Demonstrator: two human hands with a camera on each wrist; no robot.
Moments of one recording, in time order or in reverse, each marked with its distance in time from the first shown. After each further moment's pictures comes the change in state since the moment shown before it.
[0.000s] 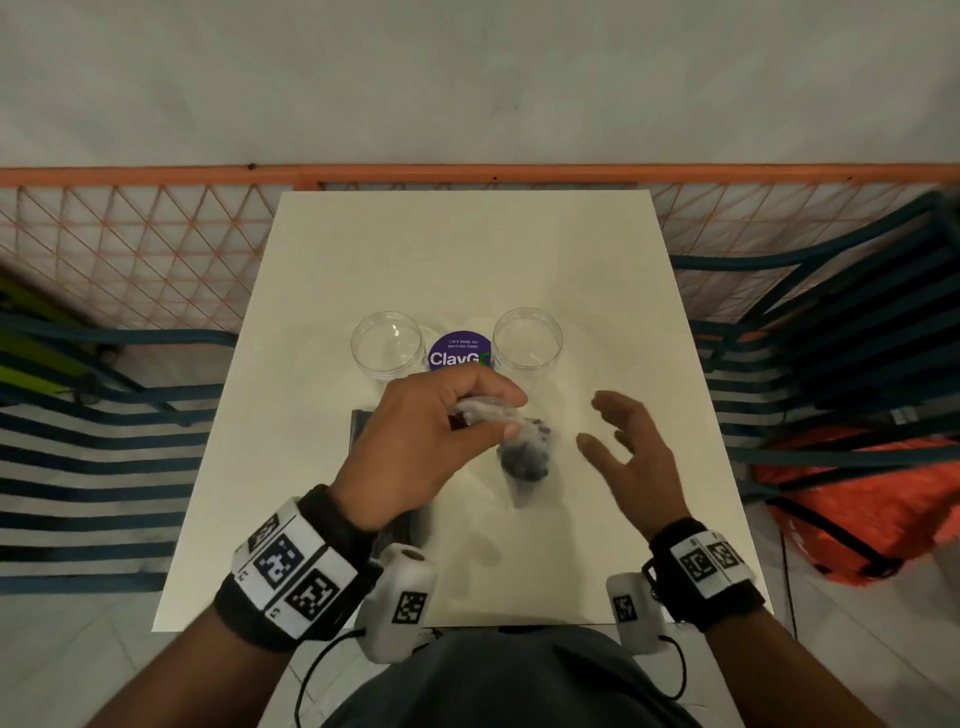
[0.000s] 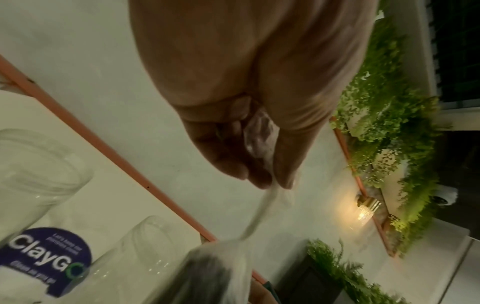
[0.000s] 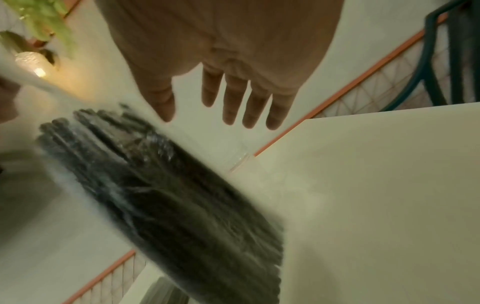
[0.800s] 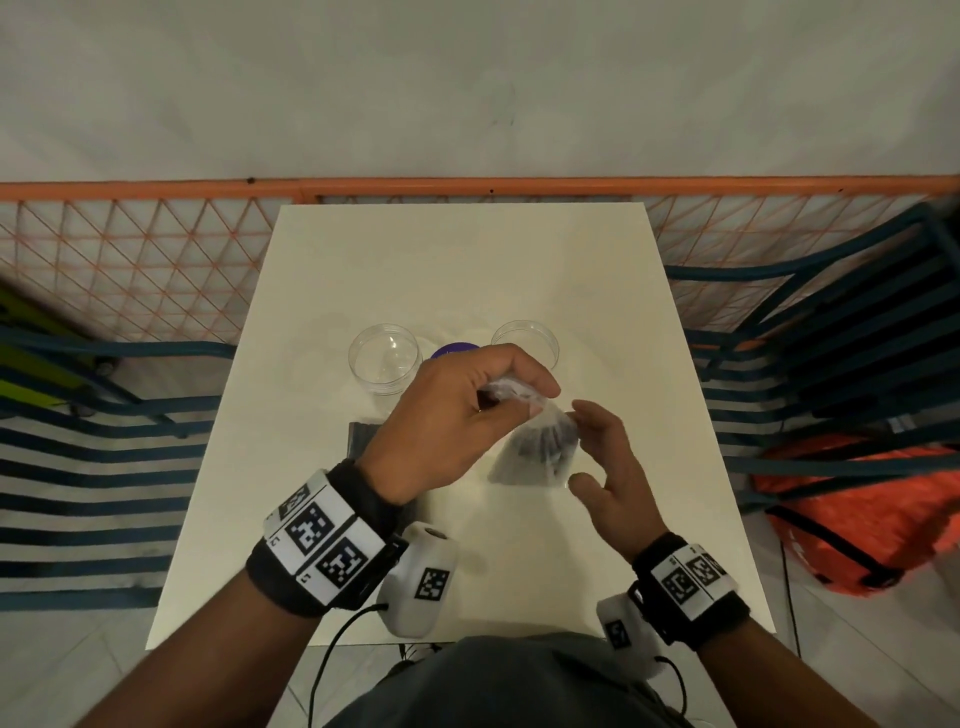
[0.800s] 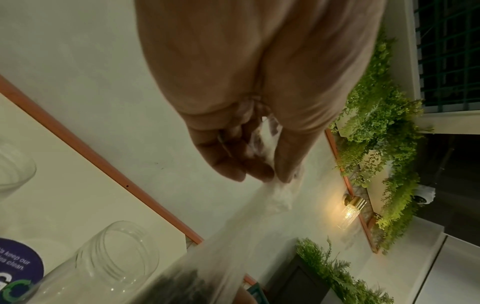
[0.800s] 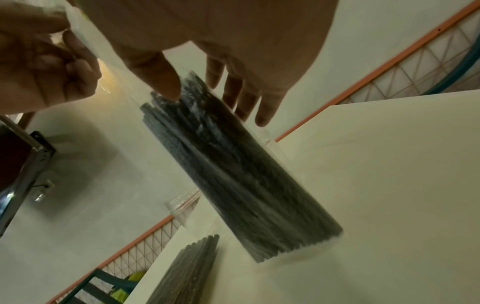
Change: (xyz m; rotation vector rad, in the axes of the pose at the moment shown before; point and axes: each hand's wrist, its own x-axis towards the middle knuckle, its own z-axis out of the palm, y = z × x) left_hand 0.029 0.012 0.008 -0.063 -0.064 0.115; right_hand -0.006 -0.014 0.013 0.171 -0.156 -0.139
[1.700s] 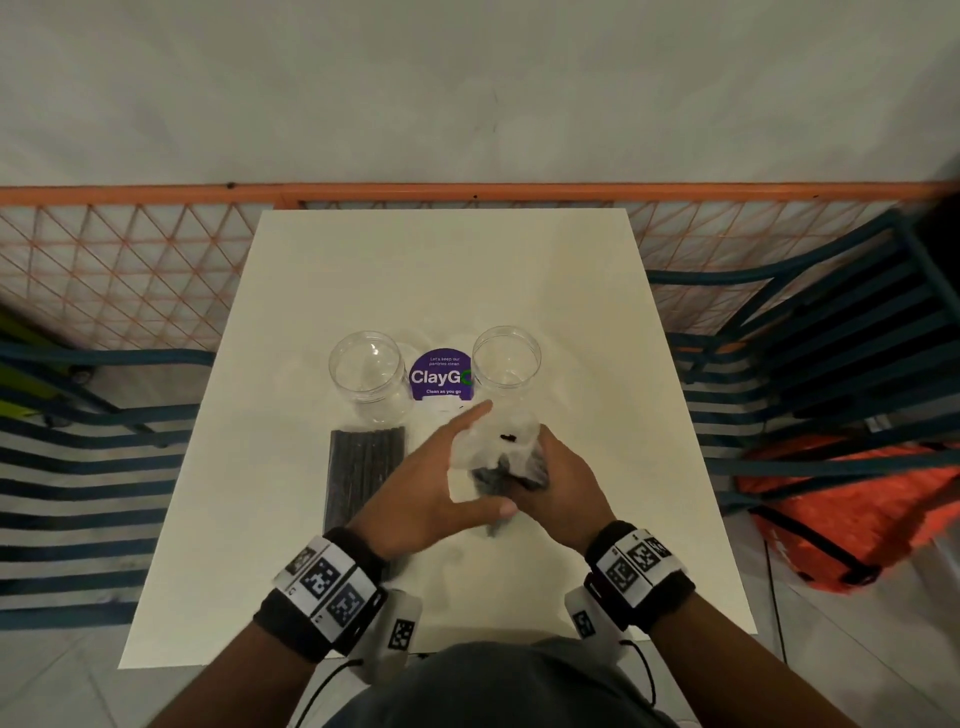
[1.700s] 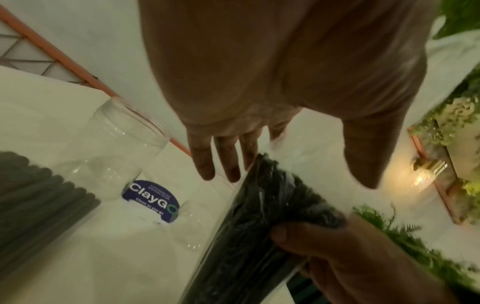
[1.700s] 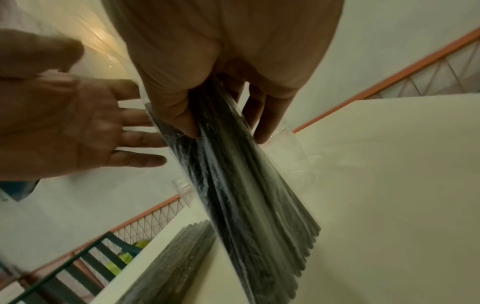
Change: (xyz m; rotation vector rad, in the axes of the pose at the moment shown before) left_hand -0.035 -0.095 0.028 0.044 -0.166 -0.174; right_hand 0.019 0.002 0.021 -0.235 -0.131 0.168
